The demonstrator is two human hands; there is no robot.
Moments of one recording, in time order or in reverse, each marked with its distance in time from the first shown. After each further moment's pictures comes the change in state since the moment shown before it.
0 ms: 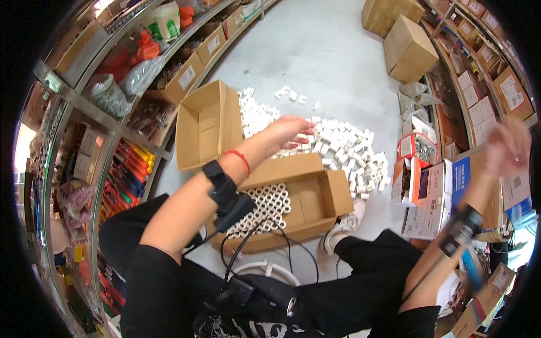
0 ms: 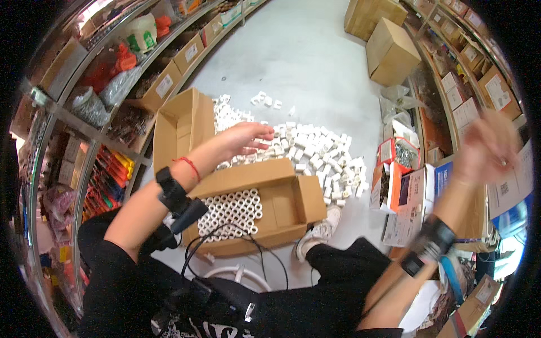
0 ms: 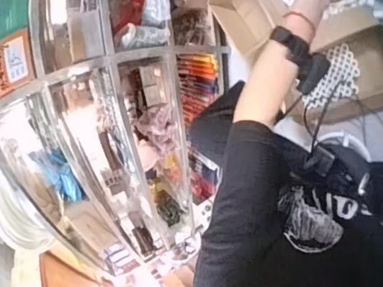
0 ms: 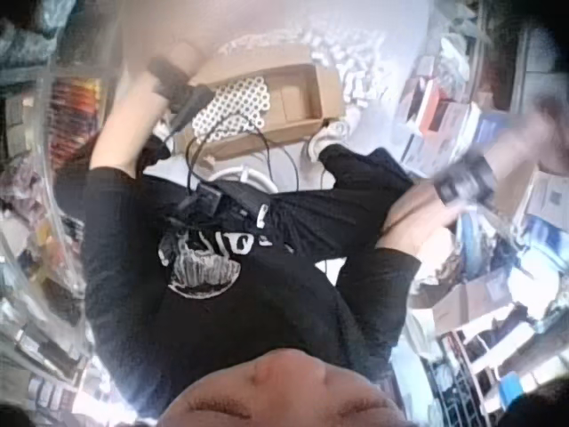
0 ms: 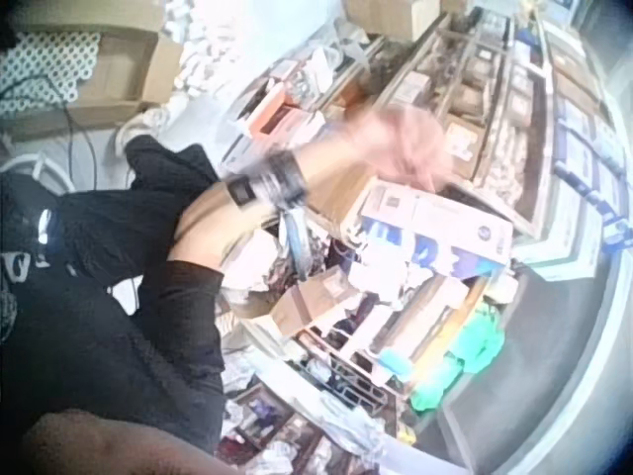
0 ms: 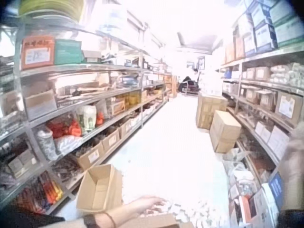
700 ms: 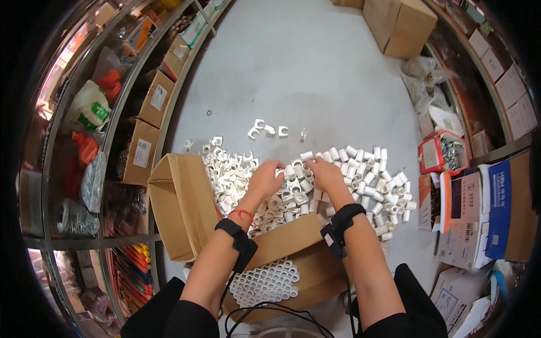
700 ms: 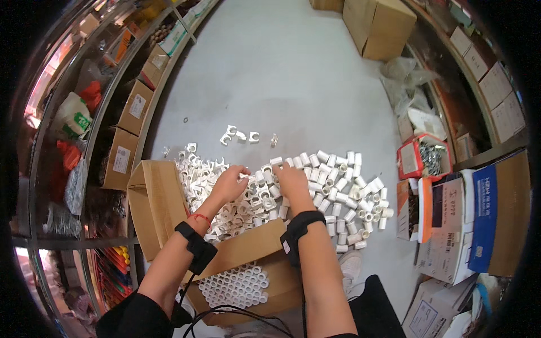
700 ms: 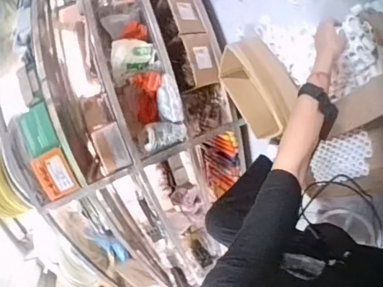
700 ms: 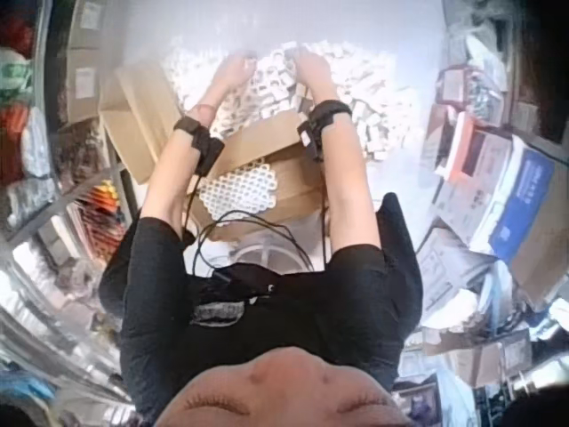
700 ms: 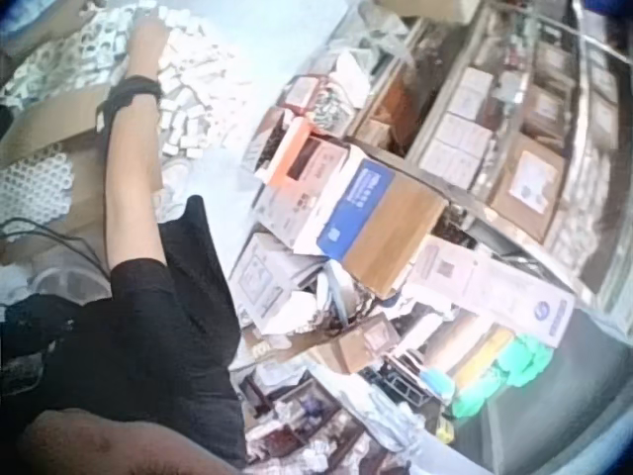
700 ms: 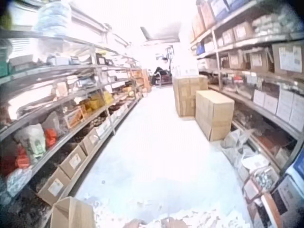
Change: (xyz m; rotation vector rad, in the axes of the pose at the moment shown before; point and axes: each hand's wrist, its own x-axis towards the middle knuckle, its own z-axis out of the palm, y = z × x) left_hand 0.232 -0.085 -0.056 0.929 0.269 0.363; right_hand -0.164 0.343 -0.305 -1.934 0.012 1.333
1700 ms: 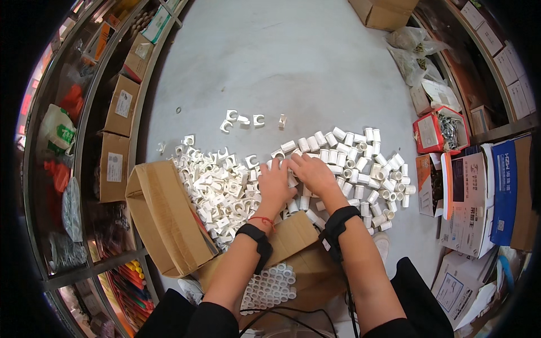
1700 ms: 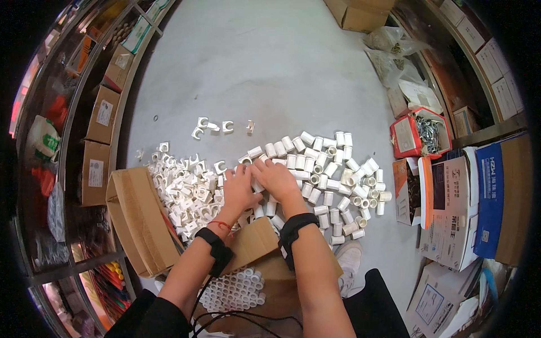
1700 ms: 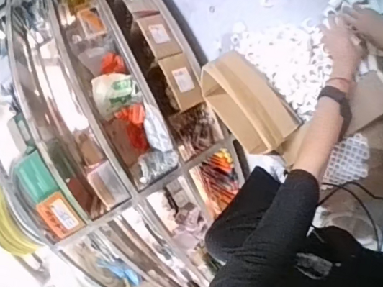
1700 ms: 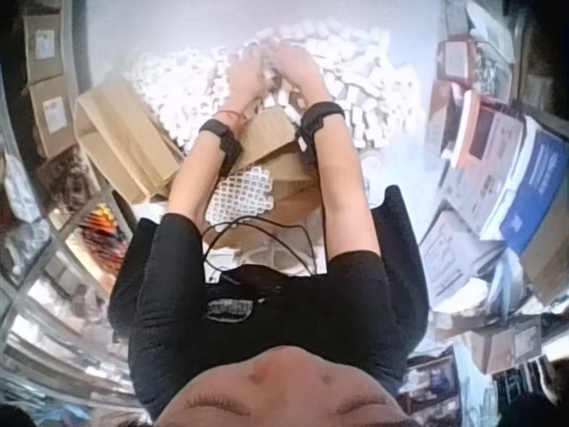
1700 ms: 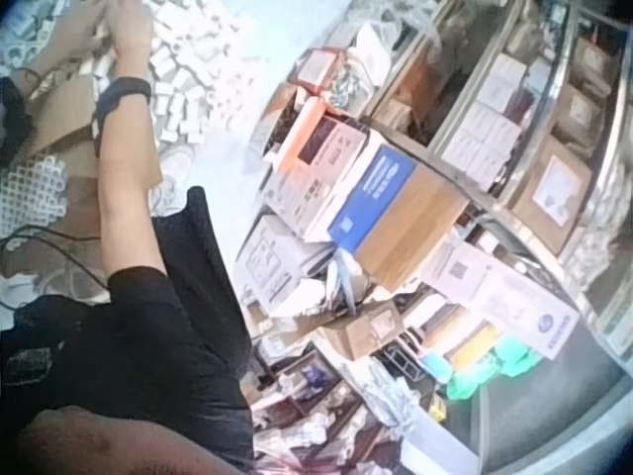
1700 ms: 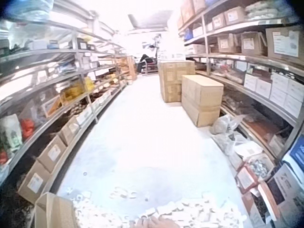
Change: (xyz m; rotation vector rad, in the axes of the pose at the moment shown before) left_hand 0.008 0.015 0.088 0.398 -0.001 0.001; right_hand -0.006 0.014 0.028 -0.172 0.192 -0.325
